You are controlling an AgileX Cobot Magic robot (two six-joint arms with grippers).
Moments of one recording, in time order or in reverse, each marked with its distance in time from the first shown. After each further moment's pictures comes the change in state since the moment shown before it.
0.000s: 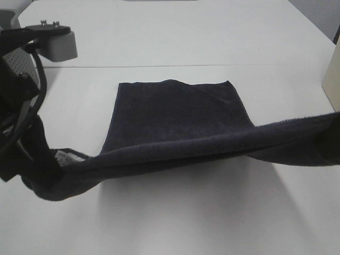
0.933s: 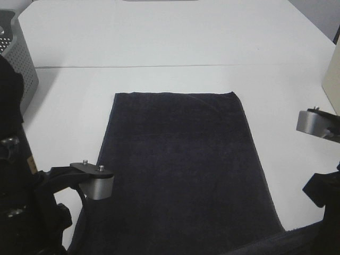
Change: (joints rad) left arm -0.126 0.226 0.263 -0.192 -0.029 0.009; right arm 0.000 0.204 0.268 0.019 -0.001 0.047
